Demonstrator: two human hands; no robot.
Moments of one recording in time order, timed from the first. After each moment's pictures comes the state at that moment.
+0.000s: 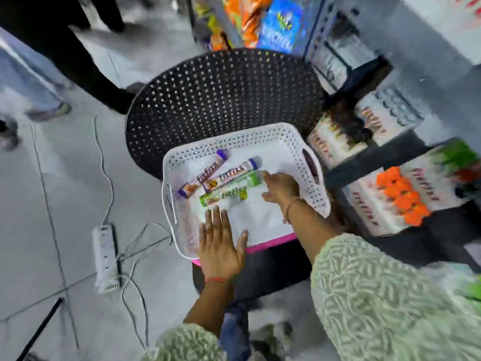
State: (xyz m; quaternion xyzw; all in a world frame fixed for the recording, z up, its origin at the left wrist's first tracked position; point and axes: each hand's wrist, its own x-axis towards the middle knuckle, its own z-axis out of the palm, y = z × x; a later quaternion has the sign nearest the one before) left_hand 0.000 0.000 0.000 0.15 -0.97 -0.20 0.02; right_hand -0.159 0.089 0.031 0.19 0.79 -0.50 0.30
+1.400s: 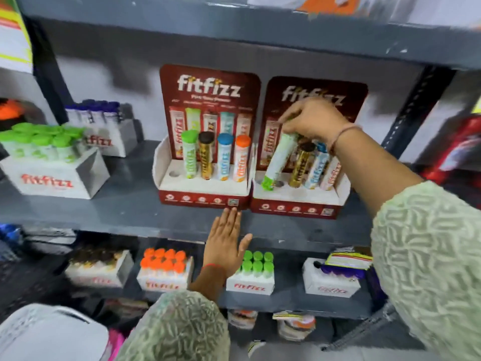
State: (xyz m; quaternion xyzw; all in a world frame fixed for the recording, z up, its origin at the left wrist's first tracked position) left_hand -0.053 0.386 0.168 -0.52 -0.82 -0.23 0.08; right_hand 0.017 0.540 0.441 0.30 0.91 -0.18 -0.20
